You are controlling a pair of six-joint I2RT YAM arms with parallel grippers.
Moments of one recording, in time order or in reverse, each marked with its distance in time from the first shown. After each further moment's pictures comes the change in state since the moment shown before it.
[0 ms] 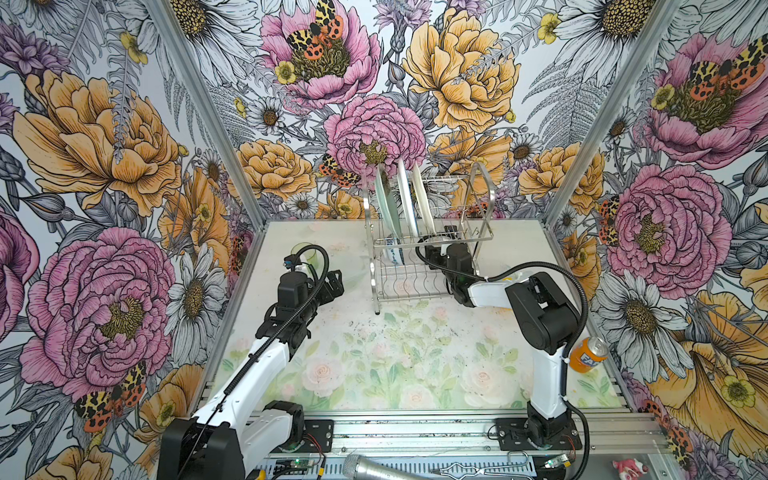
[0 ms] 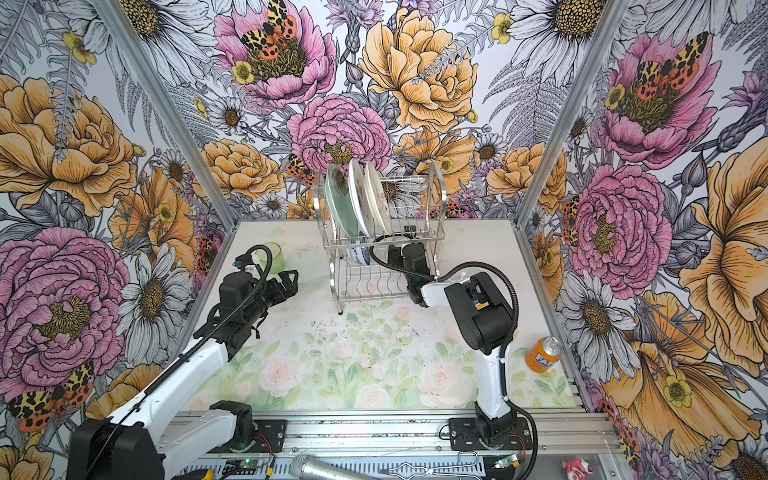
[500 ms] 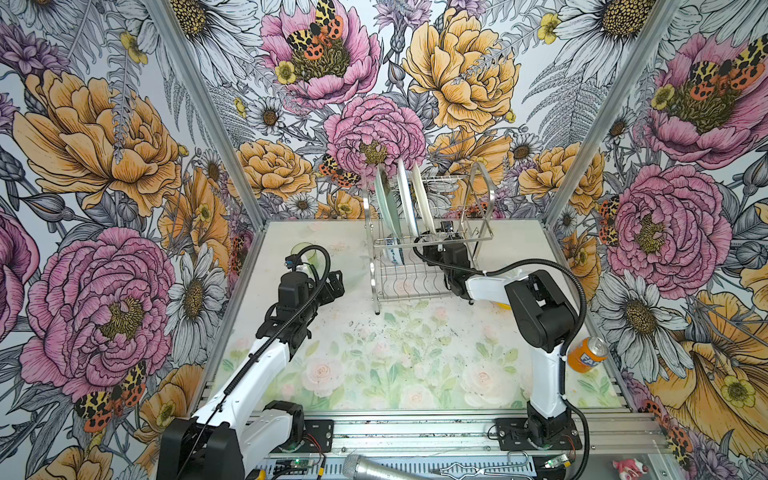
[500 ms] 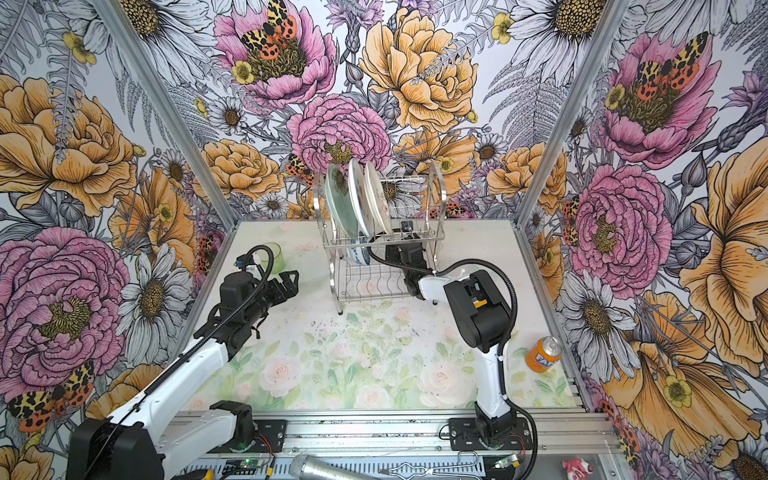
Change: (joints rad) left arm -0.003 0.001 0.002 -0.006 -0.004 0.015; right arm -0.005 0.031 0.123 -0.167 0.001 0.000
